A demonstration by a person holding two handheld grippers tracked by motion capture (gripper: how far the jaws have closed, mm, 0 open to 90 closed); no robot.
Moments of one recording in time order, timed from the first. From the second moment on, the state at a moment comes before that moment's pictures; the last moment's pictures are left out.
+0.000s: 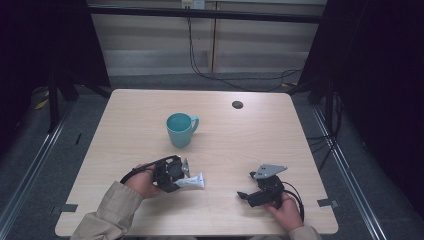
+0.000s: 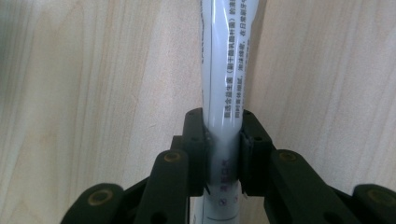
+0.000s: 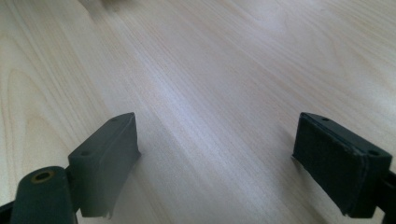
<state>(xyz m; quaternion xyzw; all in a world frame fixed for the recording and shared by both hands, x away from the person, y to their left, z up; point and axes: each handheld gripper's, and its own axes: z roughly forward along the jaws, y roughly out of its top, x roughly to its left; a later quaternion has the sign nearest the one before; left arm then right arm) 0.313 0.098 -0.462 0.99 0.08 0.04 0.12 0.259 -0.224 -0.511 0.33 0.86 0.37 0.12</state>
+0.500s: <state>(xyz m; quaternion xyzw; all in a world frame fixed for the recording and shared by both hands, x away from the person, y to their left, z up) 0.318 0.120 -0.443 0.96 0.14 0.03 0.22 0.259 -0.224 -0.511 0.33 0.86 0.38 0.12</state>
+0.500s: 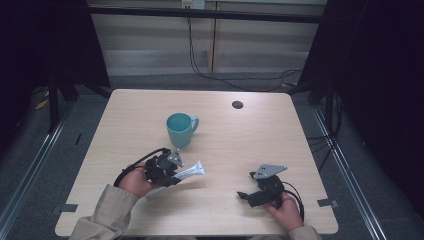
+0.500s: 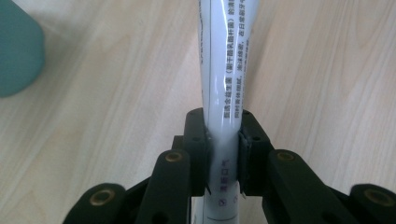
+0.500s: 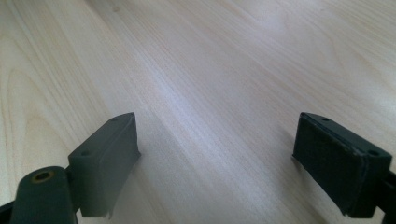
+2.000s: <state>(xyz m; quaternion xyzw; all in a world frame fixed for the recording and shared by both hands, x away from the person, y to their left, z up) 0.346 0.149 -0.391 0.86 0.27 0.08 0.43 0.259 -0.224 -0.511 0.33 0.86 0.37 0.12</state>
